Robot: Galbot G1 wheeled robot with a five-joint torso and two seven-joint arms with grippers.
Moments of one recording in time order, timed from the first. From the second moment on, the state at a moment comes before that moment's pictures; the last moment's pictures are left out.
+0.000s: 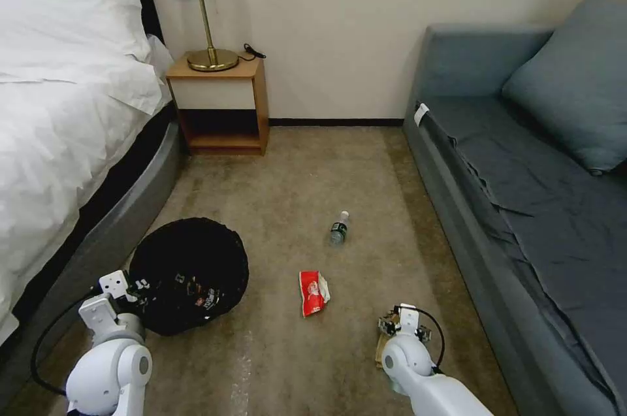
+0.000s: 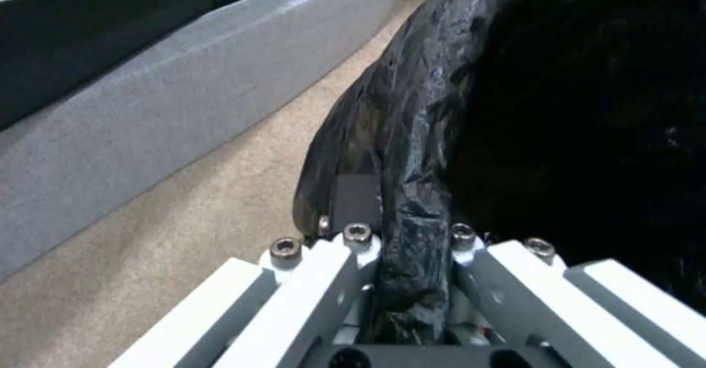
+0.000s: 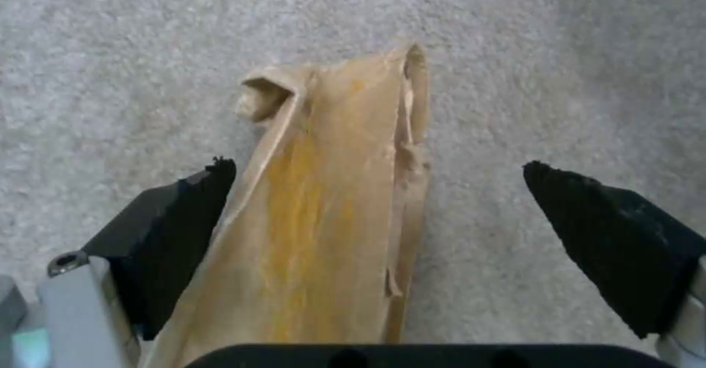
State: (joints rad) left arm 1.43 -1.49 -0.83 -2.04 -0.35 0.53 -0.28; right arm -1.10 1.23 0.00 1.35 0.77 -0.33 0.78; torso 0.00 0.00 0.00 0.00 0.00
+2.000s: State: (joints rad) left arm 1.41 -1.50 -0.79 -2.02 -0.36 0.53 -0.27; right arm -0.98 1.04 -0.27 1.86 0.90 -0.13 0.67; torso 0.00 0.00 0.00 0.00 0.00
